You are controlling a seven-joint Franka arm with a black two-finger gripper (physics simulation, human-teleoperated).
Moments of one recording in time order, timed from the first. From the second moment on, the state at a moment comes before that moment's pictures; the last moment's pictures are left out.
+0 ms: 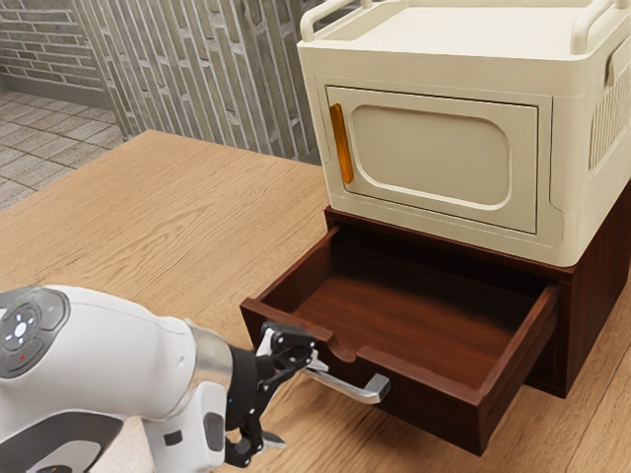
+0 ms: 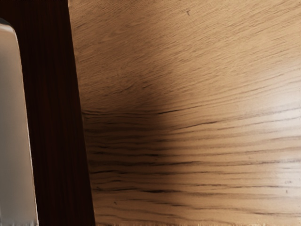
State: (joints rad) arm -0.52 -0.67 0.23 -2.65 0.44 2.57 1.13
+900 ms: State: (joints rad) arm -0.52 -0.55 0.02 -1.77 0.35 1.90 1.04
